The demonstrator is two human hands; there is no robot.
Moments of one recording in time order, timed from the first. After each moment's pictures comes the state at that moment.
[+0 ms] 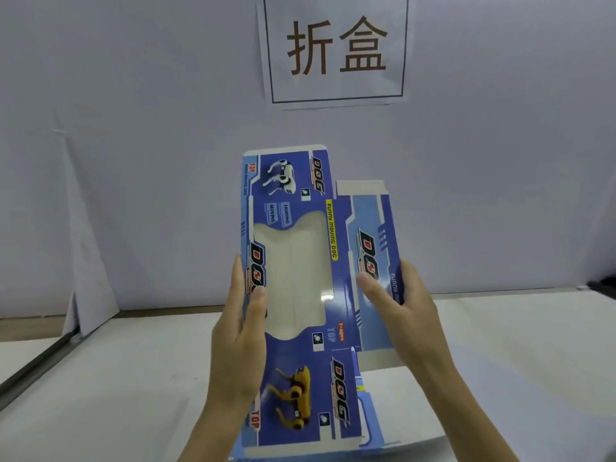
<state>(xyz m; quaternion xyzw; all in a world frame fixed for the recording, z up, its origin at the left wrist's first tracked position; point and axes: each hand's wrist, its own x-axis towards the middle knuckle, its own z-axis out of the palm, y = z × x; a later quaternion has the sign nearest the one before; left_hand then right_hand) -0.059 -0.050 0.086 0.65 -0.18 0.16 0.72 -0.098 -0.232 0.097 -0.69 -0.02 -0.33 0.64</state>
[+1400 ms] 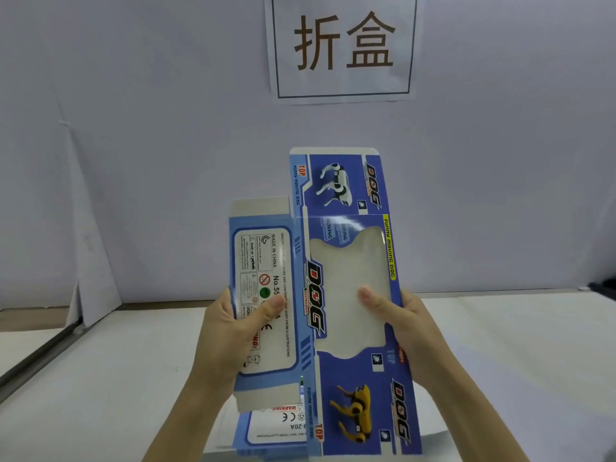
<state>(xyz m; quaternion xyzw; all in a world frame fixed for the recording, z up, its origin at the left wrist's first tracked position) -0.048 -0.027 0.083 0.64 -0.17 0.07 0.75 -0.095 -0.243 0.084 -0.62 -0.03 -0.10 0.78</state>
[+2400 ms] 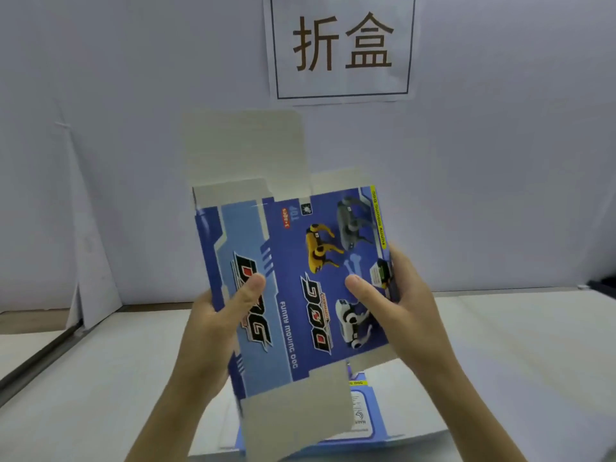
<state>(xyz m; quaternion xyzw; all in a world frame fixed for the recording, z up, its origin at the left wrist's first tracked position) -0.060 -0.019 0.099 0.59 -0.18 0.10 0.78 -0.104 -0.221 0.103 -0.68 -0.13 -0.29 0.66</state>
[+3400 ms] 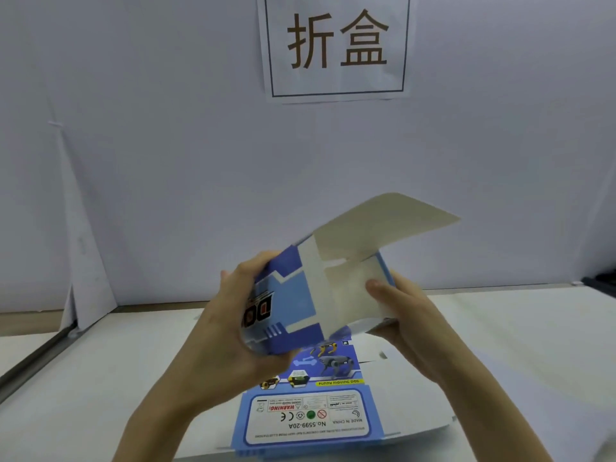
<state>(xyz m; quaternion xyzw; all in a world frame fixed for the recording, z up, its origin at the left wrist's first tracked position) -0.075 -0.010 0.108 0.75 -0.42 0.18 0.48 -0.110 -0.237 0.108 -0.66 -0.08 -0.11 0.74</state>
